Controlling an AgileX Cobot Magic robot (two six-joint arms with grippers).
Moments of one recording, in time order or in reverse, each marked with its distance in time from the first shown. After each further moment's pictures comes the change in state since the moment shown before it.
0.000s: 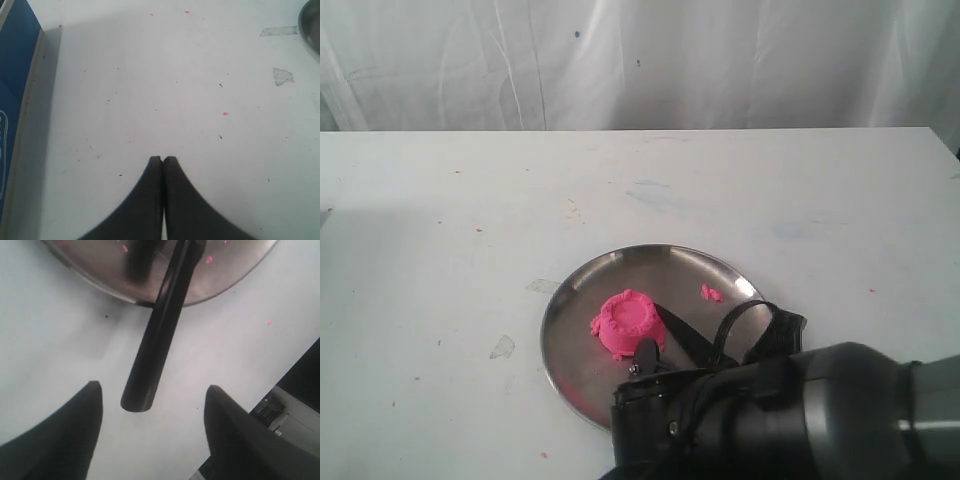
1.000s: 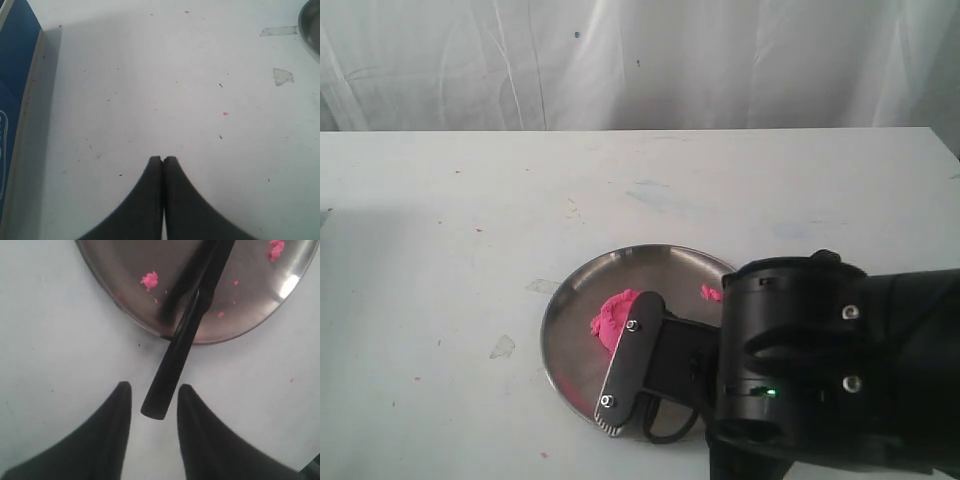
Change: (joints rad) left arm 0.000 0.000 0.000 0.000 0.000 0.000; right arm -0.069 -0.255 0.000 0.175 -0.151 -0.289
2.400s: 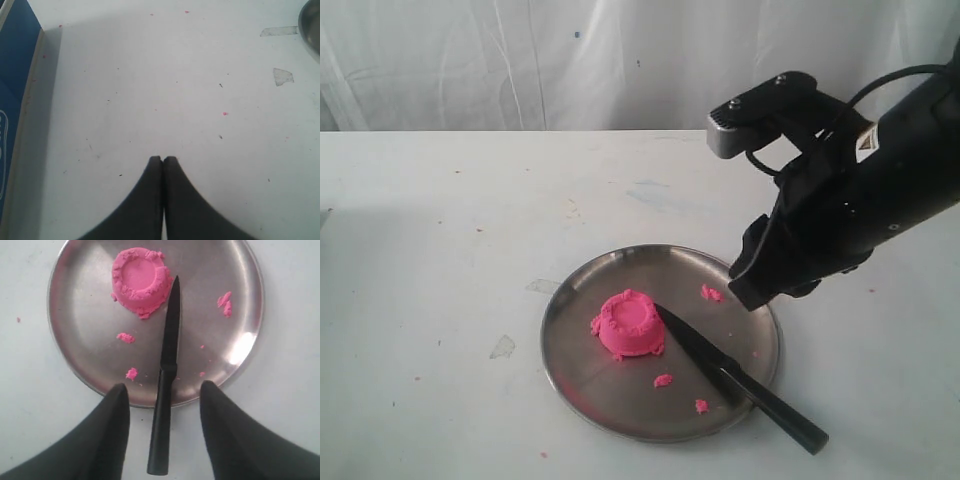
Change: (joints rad) left arm 0.000 0.000 0.000 0.000 0.000 0.000; right arm -0.624 -0.174 -0.159 0.694 -0.162 -0.621
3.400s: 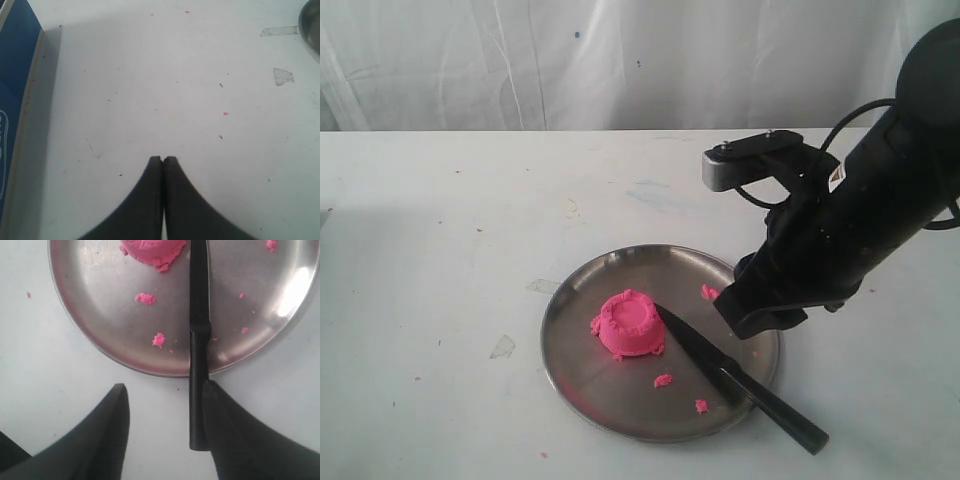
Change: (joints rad) left arm 0.000 0.000 0.000 0.000 0.000 0.000; right arm -0.044 0.129 0.000 0.108 0.100 0.072
